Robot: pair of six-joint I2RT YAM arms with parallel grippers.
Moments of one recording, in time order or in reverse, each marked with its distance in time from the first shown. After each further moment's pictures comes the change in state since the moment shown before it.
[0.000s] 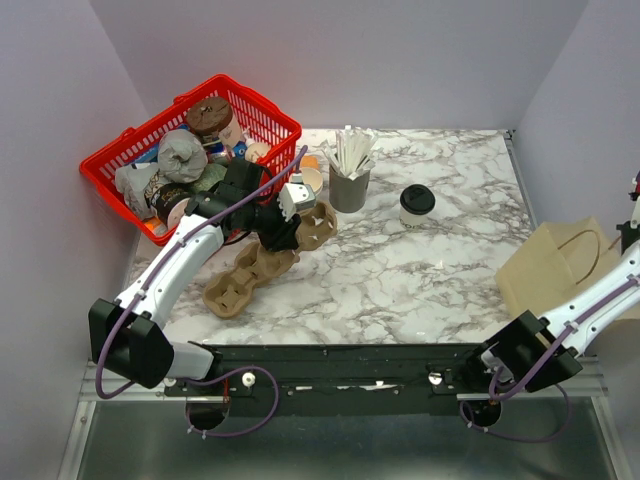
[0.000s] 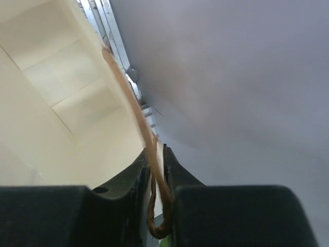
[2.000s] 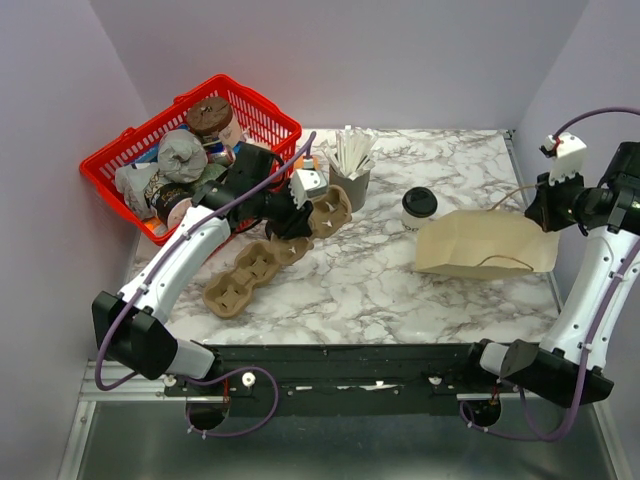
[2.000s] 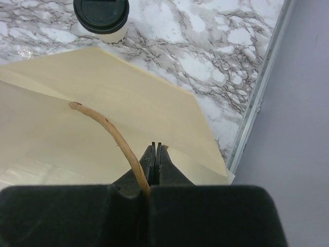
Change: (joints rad) left arm -0.058 0.053 0.134 0.023 0.001 -0.056; right arm 0.509 -0.037 0.037 -0.007 -0.495 0.132
